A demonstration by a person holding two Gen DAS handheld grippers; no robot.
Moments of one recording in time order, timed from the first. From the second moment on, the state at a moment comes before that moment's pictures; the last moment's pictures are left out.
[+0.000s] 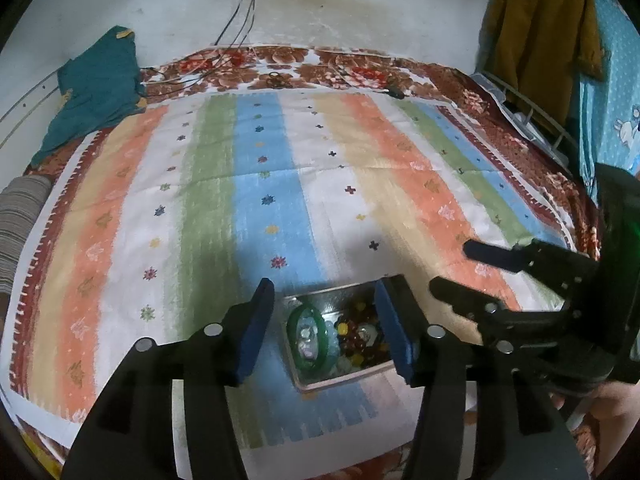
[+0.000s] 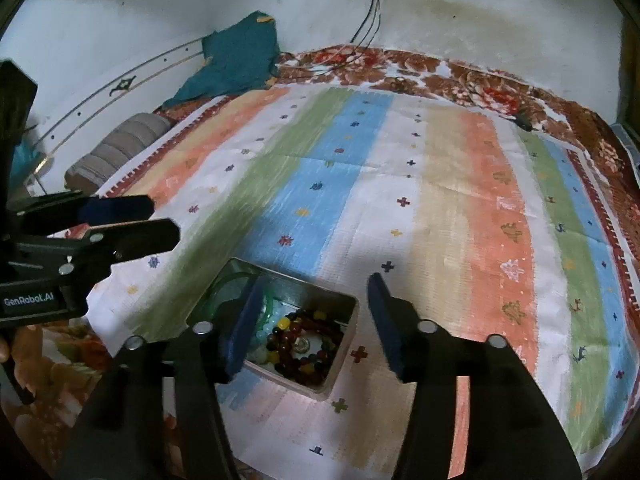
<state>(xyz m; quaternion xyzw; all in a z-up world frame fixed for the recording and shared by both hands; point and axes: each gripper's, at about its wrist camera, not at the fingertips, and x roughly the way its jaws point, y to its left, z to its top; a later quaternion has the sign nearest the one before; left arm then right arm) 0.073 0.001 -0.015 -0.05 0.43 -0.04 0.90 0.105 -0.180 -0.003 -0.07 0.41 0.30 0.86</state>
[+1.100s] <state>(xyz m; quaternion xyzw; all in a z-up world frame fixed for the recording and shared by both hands) 0.026 0.015 -0.013 -0.04 0.42 -0.03 0.91 0.081 -0.211 0.007 -0.06 0.38 0.30 0.87</state>
